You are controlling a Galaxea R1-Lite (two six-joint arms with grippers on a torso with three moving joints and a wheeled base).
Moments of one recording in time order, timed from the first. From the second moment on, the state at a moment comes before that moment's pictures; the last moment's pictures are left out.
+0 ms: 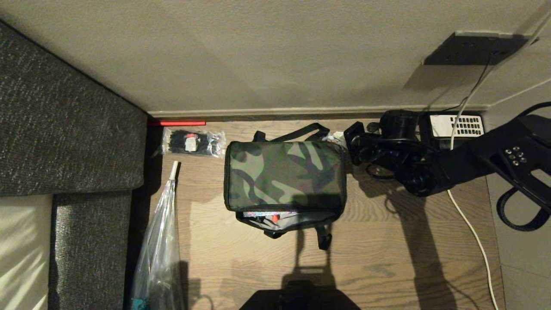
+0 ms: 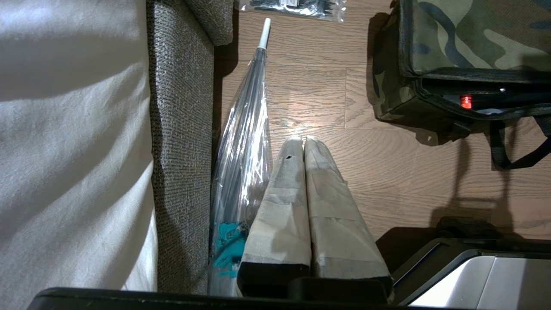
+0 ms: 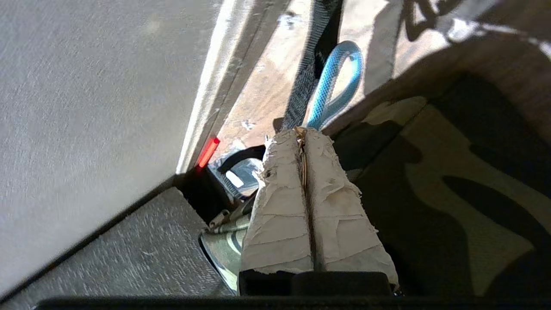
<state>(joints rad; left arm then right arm) 0.00 0.00 0.00 0.00 0.00 0.00 0.31 2.21 -1.35 -0.82 0.16 1.11</state>
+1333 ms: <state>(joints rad) 0.00 0.00 0.00 0.00 0.00 0.00 0.33 2.23 -1.28 -0.97 0.16 0.79</state>
